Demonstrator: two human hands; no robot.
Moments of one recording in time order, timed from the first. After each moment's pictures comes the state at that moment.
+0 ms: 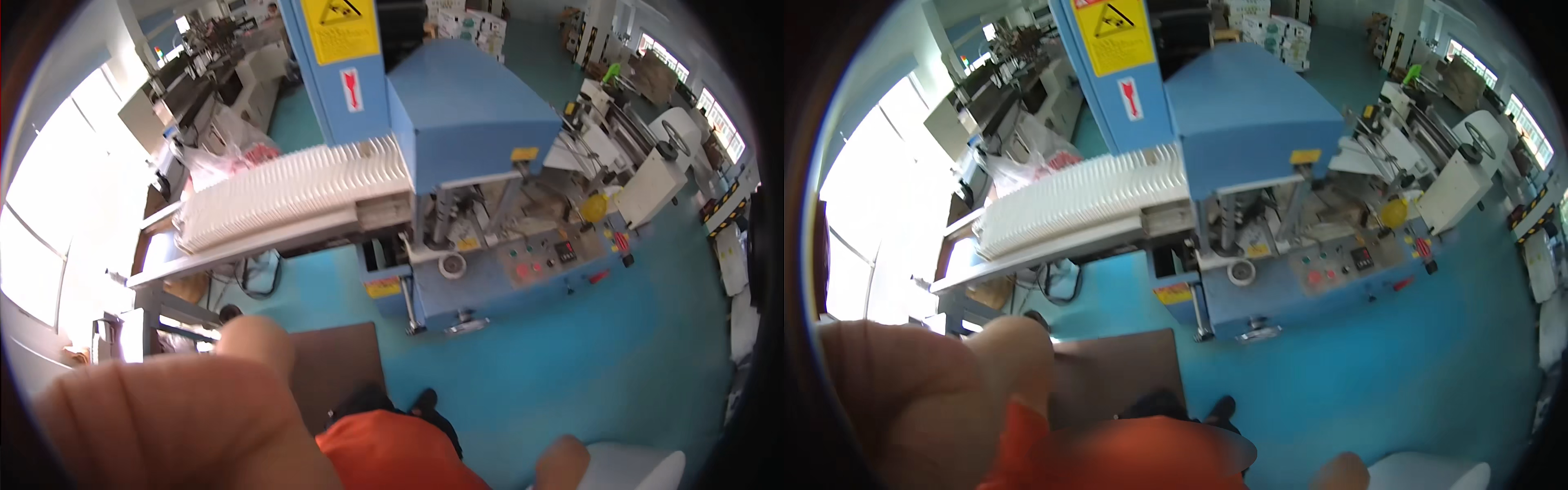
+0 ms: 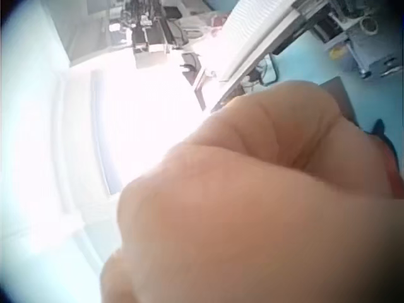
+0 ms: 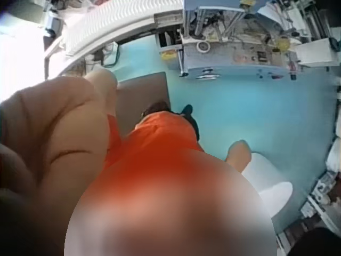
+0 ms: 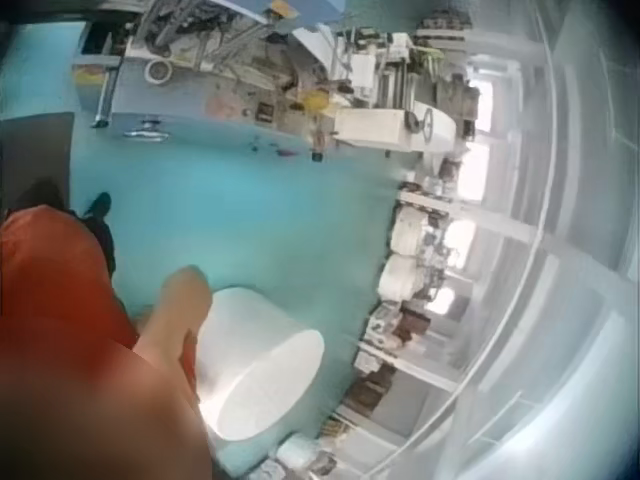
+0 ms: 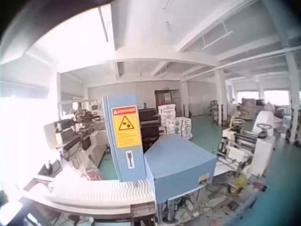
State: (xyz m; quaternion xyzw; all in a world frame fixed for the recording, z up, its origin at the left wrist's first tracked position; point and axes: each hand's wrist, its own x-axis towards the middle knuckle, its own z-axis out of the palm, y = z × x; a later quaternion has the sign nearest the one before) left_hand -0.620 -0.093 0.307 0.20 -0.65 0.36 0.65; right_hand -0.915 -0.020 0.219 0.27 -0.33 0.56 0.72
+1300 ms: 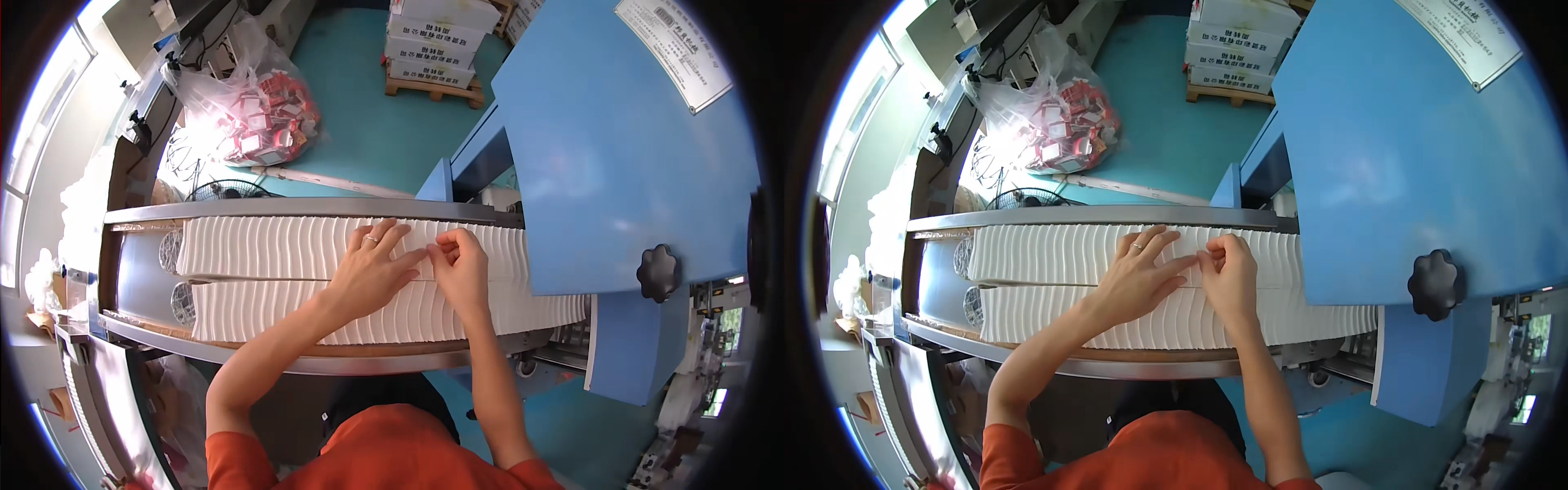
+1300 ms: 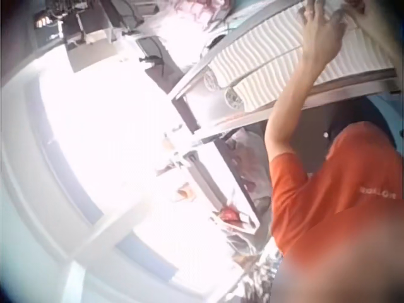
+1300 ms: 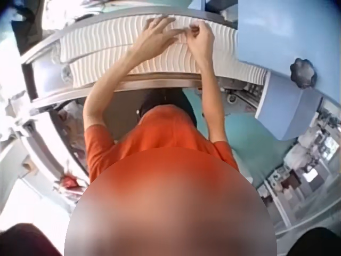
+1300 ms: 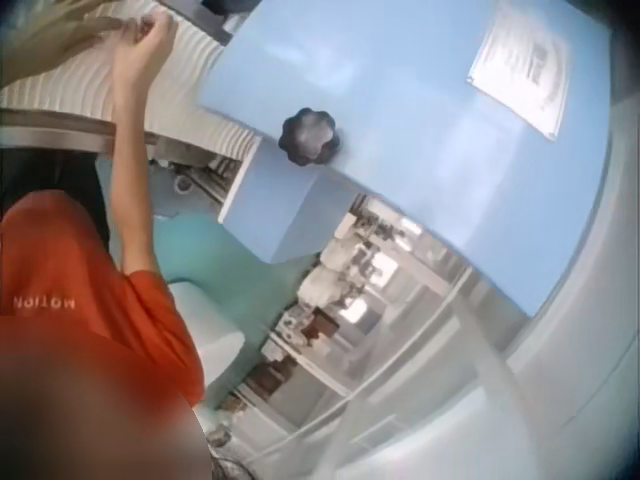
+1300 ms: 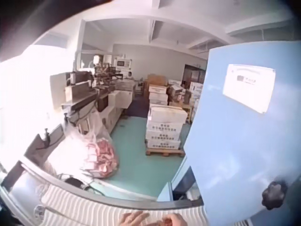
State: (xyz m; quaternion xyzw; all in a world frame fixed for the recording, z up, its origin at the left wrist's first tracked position) left_hand -0.167 -0.294 0.033 0.64 -0.71 -0.03 0.29; right_hand -0.319 -0.398 0.028 0.77 -0.42 0.29 -0.38
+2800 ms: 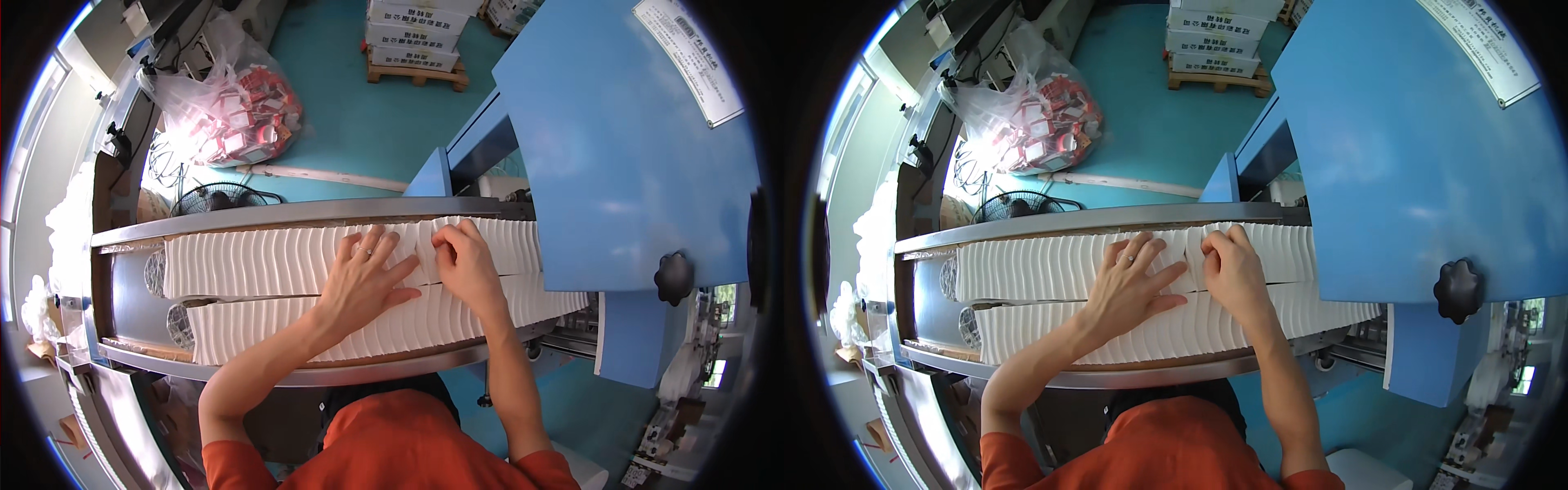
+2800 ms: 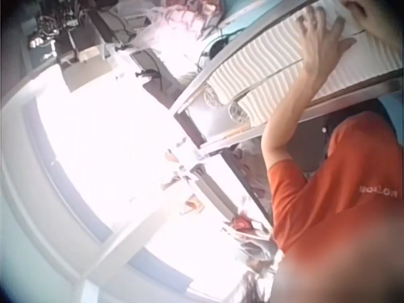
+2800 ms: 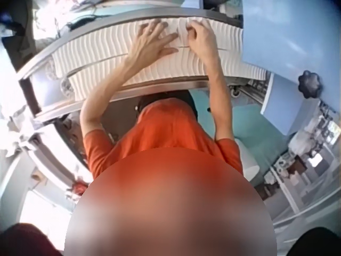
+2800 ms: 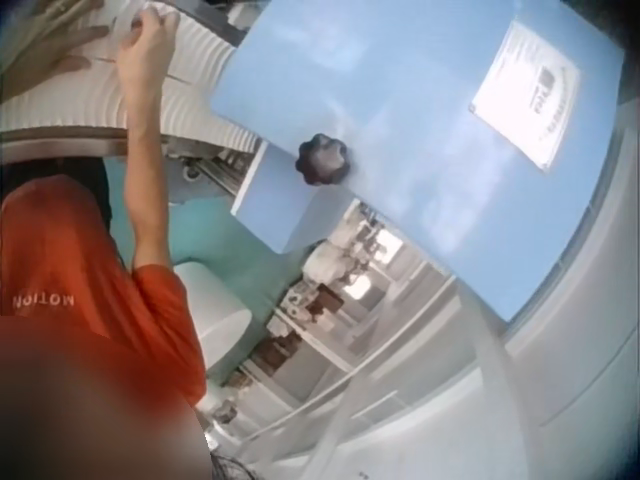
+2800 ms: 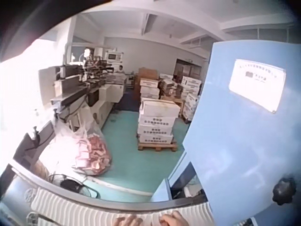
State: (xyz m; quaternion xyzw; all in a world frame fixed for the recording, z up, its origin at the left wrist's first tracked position) left_hand -0.152 -0.287 0.026 0.64 -0.73 -0.01 0.24; right_hand -0.317 -0.411 0.036 0.85 -0.37 0.20 -0.31
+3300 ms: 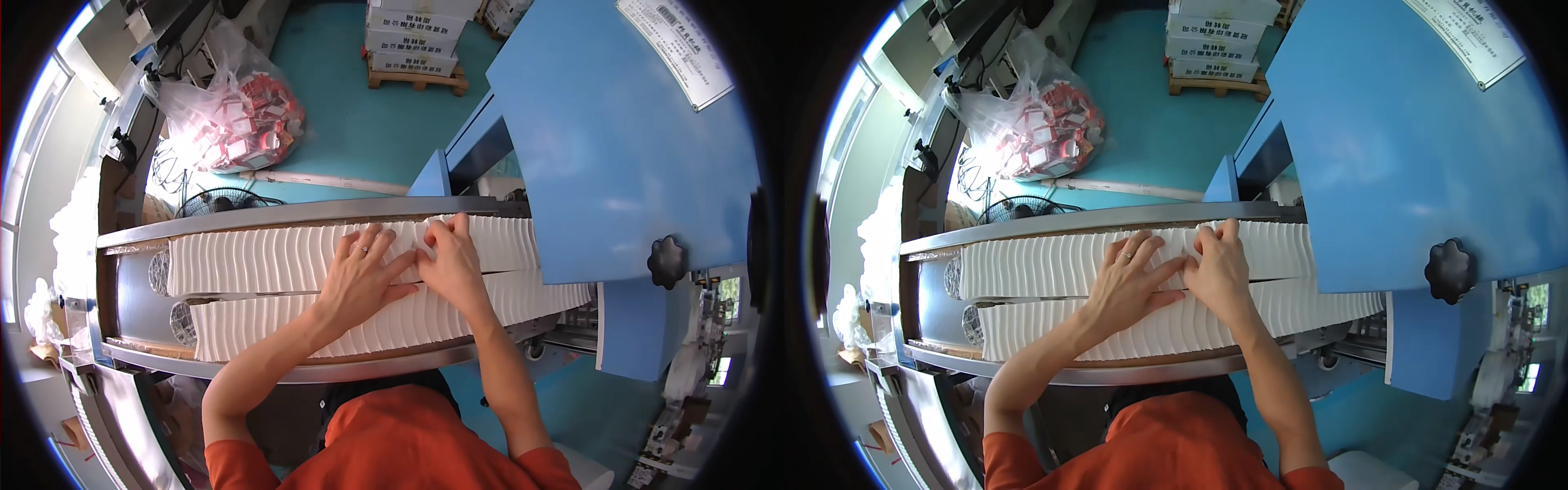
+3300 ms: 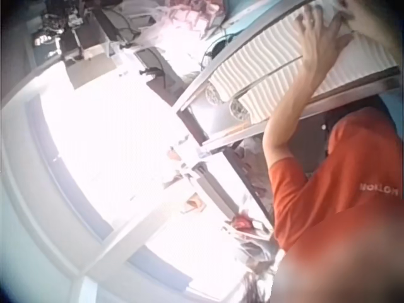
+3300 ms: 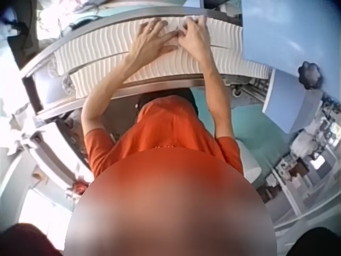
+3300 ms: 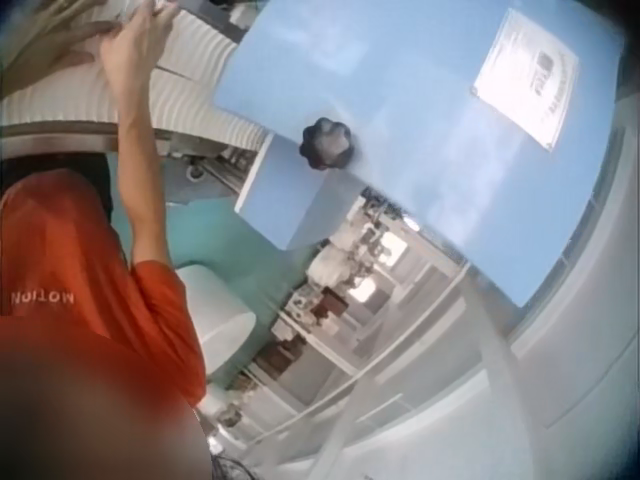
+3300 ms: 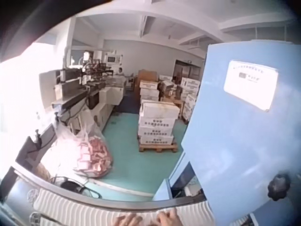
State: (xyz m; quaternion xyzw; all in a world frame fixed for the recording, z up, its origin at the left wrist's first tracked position) left_hand -0.153 -0.286 0.022 0.65 -0.72 -0.01 0.25; right_hand -0.302 -0.399 0.036 0.86 -0.41 0.17 -0.24
